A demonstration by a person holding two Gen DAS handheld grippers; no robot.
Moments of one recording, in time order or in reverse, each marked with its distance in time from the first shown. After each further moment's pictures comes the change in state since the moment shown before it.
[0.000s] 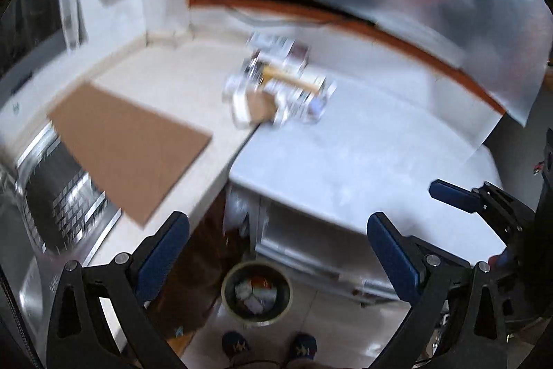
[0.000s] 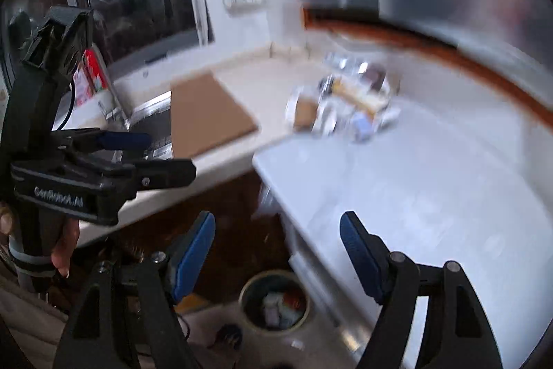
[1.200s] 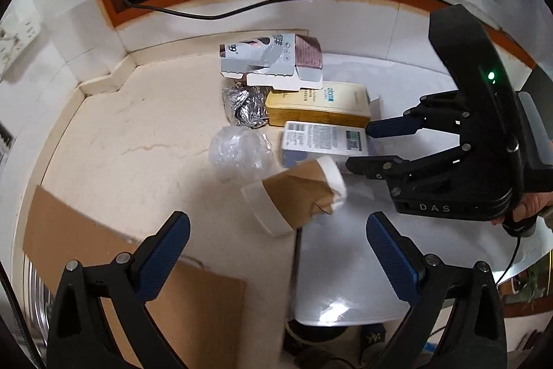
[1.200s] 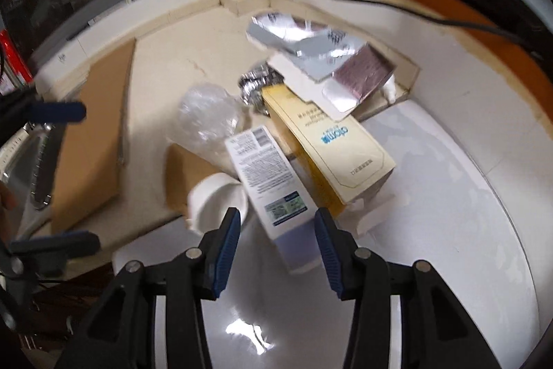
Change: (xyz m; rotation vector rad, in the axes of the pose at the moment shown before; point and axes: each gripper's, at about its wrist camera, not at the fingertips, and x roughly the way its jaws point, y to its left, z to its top) left arm 0.184 0.040 0.134 0.326 0.189 -0.037; right arm 0.231 -0.104 0.124 -0.027 0.328 -0.072
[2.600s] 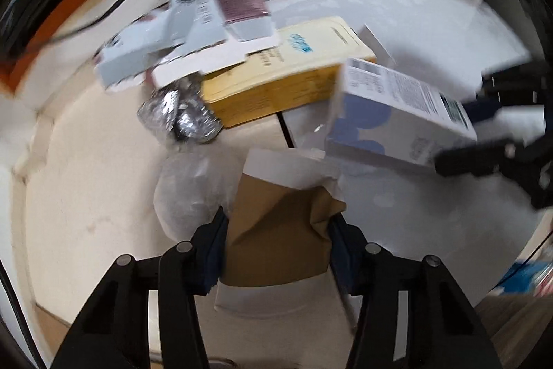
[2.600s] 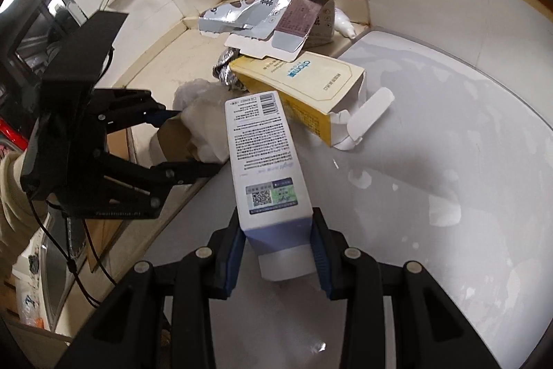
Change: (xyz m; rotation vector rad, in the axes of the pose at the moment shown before) left arm 0.103 0.007 0.033 0.346 0.142 -0.154; right arm -0.018 -0.028 -0.055 0.354 -0.036 0.146
